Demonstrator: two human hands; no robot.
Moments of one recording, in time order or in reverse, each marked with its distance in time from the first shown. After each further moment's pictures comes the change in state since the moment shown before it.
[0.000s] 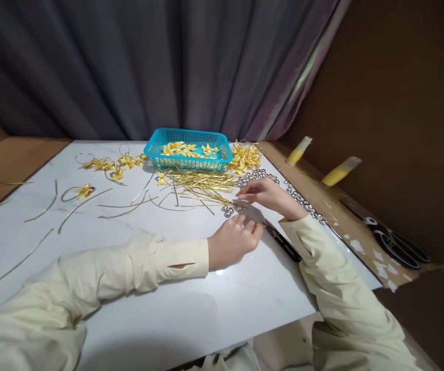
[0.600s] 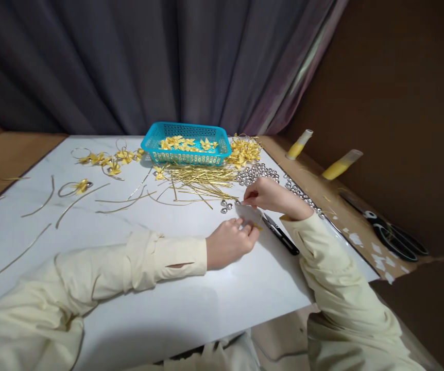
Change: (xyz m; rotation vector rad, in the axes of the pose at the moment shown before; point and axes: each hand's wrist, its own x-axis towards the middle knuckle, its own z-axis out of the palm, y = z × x) left_hand -0.012 0.008 0.006 -0.046 -0.038 0.012; right_hand -0.013 -0.017 -0.003 -0.397 -0.121 -0.042
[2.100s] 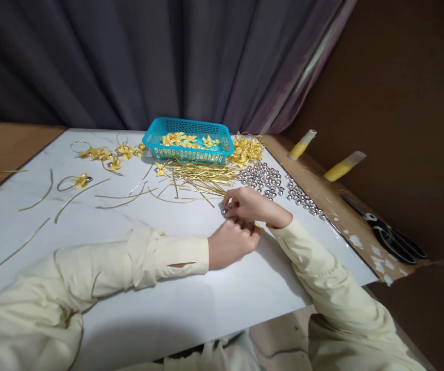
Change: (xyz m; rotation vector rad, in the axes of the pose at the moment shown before) left_hand 0.001 0.002 -0.001 0.007 -0.016 -0.022; right_hand 0.010 -0.022 0.034 0.008 -0.067 -0.091
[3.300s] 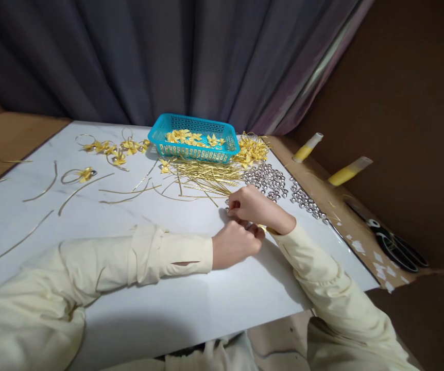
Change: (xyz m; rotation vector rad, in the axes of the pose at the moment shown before) left_hand 0.000 0.000 -0.001 -0.021 -0.039 -0.001; right_hand -0.002 -0.011 0.002 -0.078 0.061 -0.060
